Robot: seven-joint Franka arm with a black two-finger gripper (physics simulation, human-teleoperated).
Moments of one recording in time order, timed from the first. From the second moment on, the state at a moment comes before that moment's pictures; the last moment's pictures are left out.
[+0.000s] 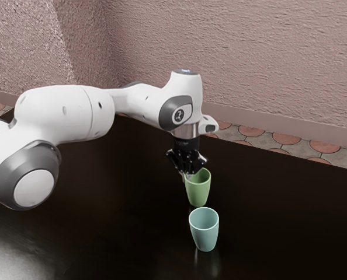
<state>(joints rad) -0.37 0.64 0.14 -1.38 -0.11 1.89 -0.26</state>
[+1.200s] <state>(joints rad) -0.41 0.44 0.15 -1.45 -0.09 1.85 -0.26</state>
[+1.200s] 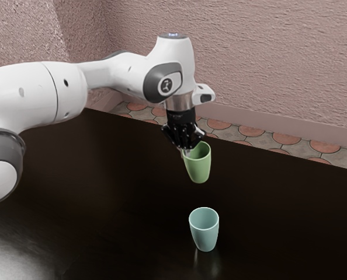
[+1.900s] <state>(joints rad) -0.46 0.32 0.16 -1.55 -0.09 1.85 -0.26</state>
